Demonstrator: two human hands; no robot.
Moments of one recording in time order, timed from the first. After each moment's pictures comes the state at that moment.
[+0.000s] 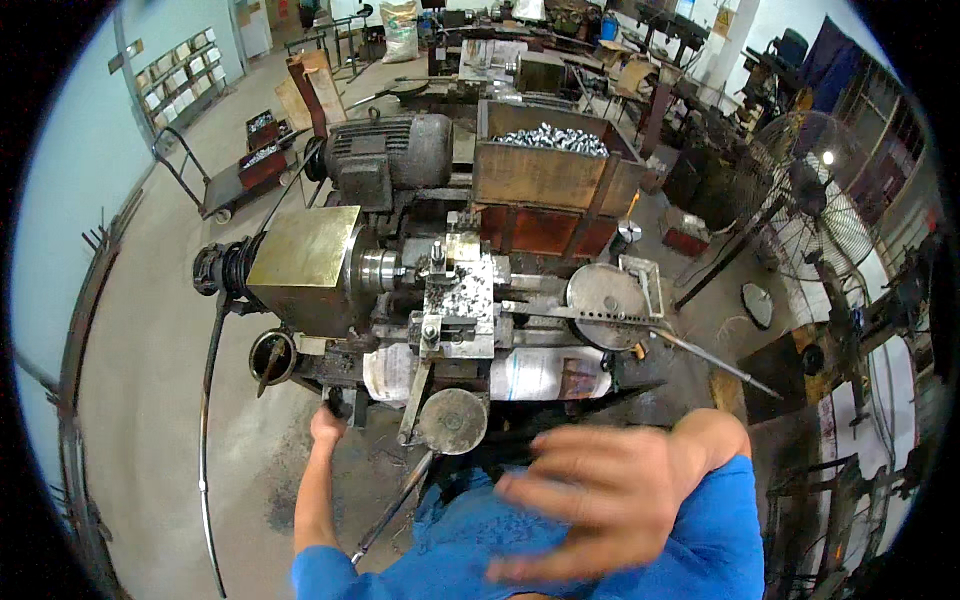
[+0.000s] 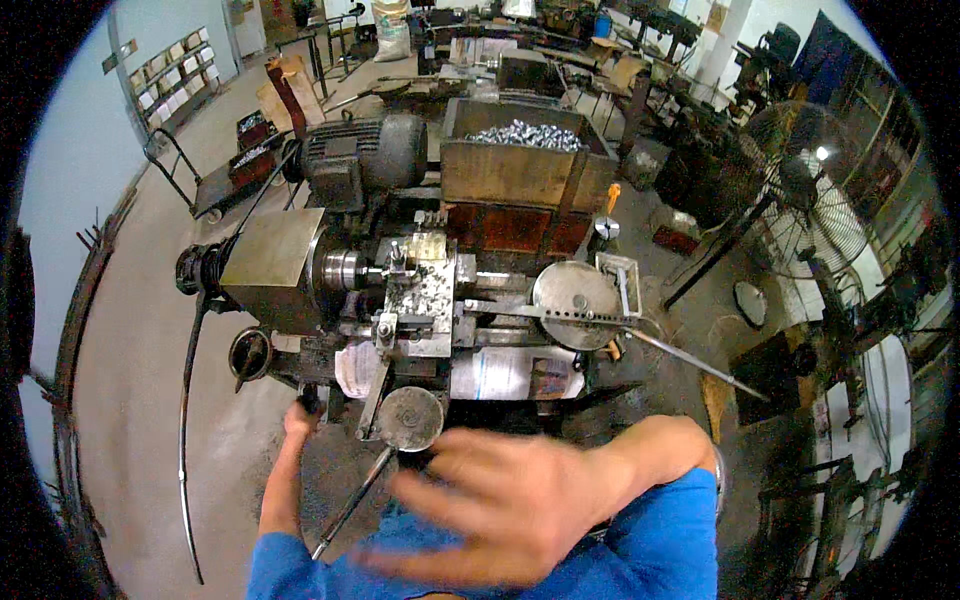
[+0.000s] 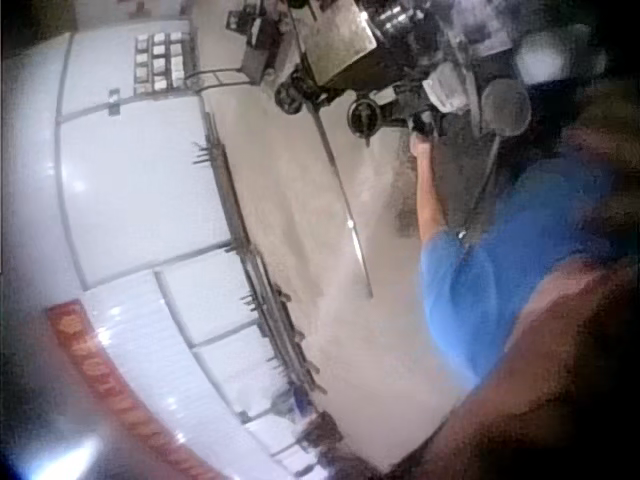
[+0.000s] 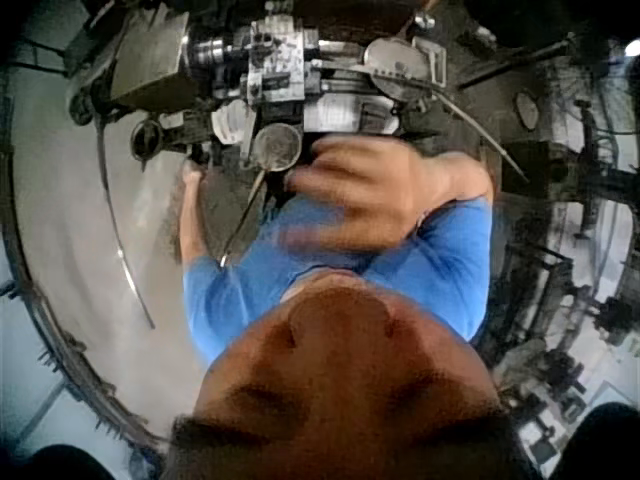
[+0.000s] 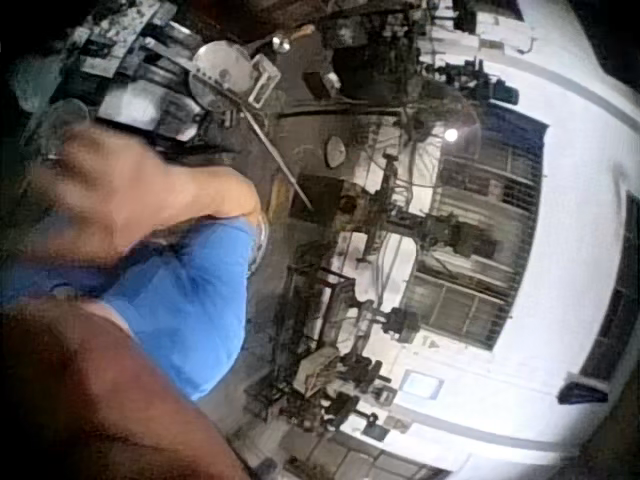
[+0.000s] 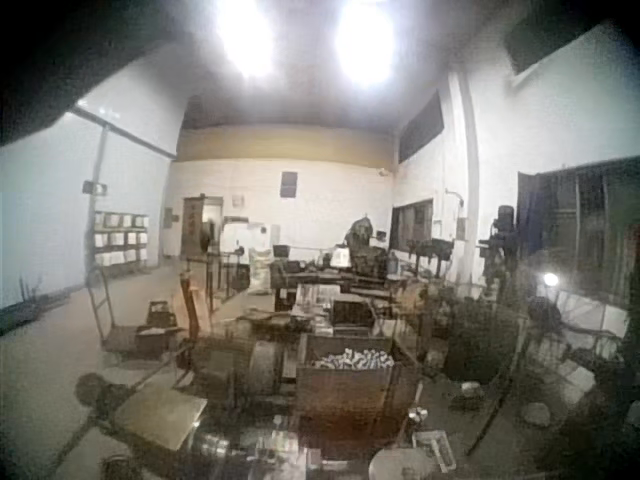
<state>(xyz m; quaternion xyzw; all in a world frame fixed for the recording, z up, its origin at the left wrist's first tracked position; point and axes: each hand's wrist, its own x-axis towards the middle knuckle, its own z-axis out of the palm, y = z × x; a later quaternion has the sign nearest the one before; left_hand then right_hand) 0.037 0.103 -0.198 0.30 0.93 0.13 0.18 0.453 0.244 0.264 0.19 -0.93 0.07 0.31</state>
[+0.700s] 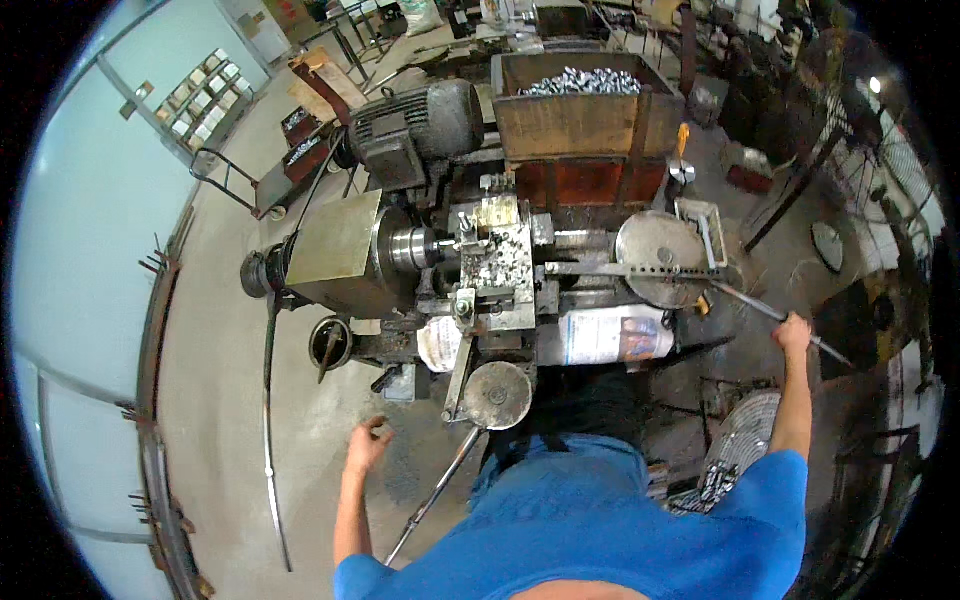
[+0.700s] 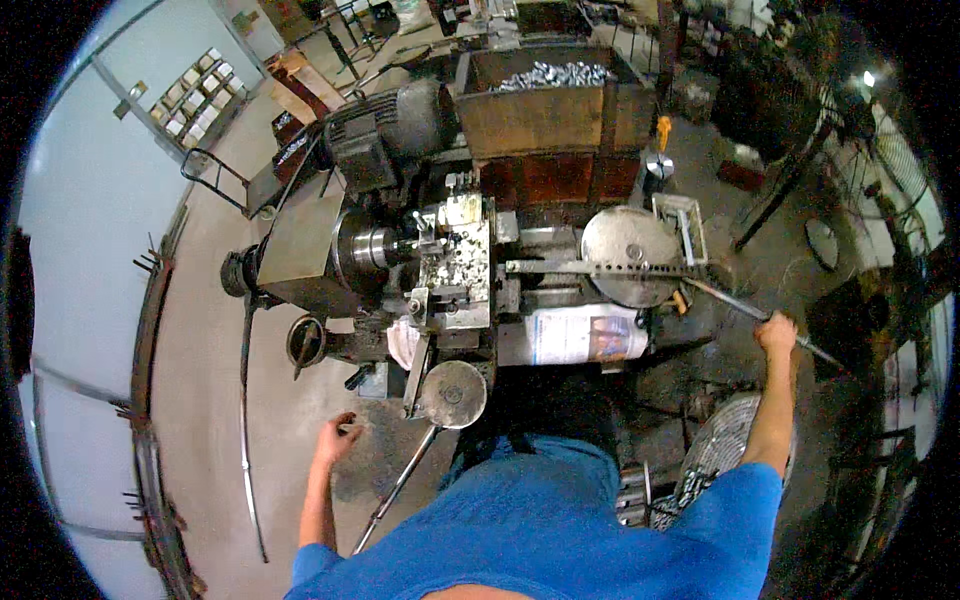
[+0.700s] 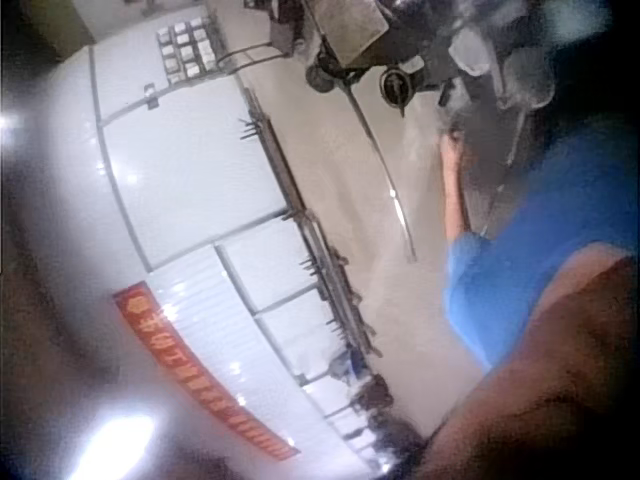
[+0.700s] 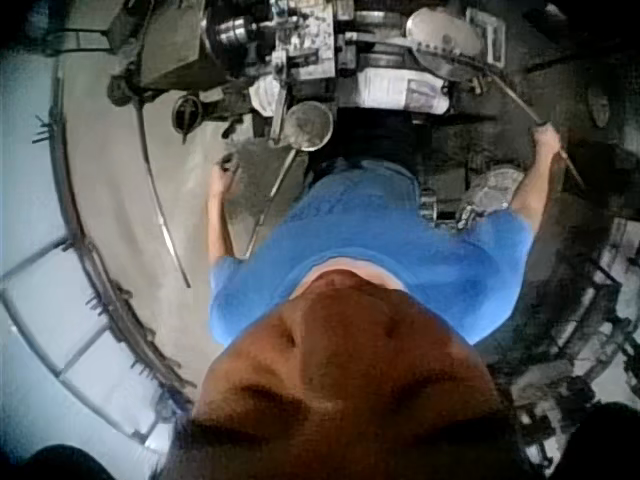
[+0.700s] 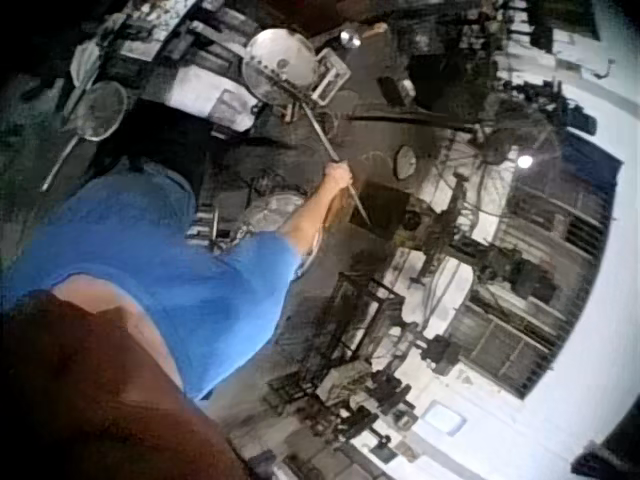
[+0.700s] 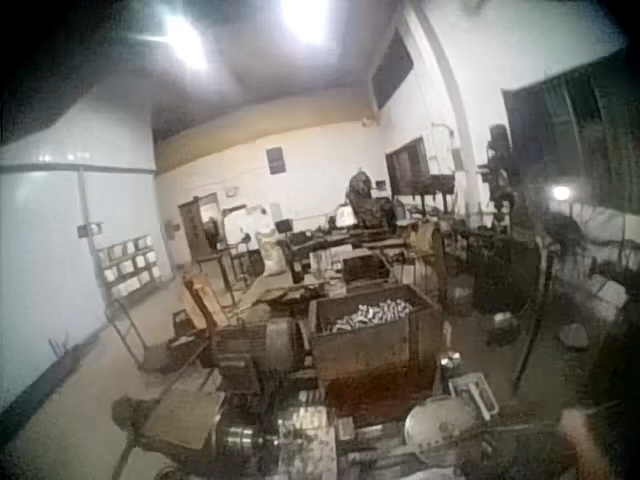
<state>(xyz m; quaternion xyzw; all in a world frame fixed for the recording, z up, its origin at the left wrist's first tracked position) 0.092 0.041 -0.059 0.38 0.87 0.16 0.28 0.829 0.484 -0.052 -0.79 -0.61 -0.06 -0.05</state>
